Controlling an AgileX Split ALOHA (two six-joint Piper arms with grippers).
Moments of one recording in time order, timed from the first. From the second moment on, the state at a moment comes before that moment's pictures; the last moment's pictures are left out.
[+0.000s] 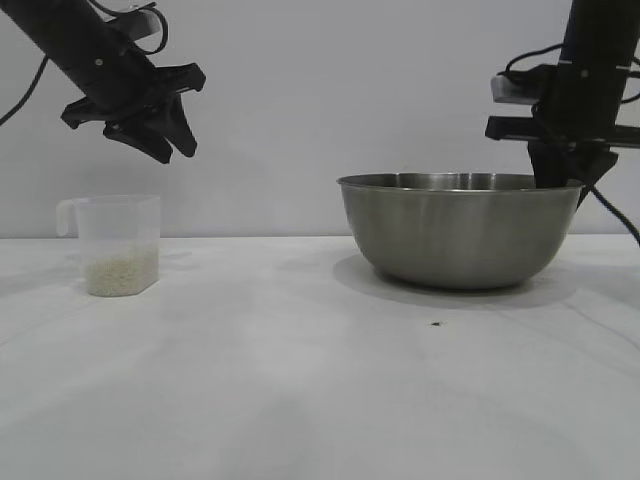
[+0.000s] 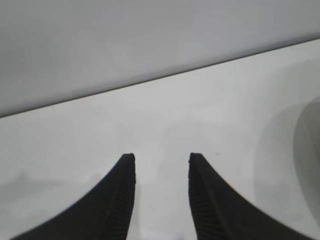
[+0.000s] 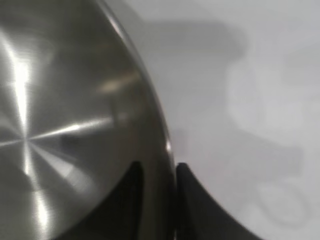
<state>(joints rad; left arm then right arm) -0.12 2.13 -1.59 -0.92 0.40 0.86 0.11 2.24 -1.80 0.15 1.02 -0.13</state>
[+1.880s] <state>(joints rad) -0.12 2.07 -1.59 -0.85 0.47 0.84 0.48 1.45 -0.88 0.07 0.42 -0.14</state>
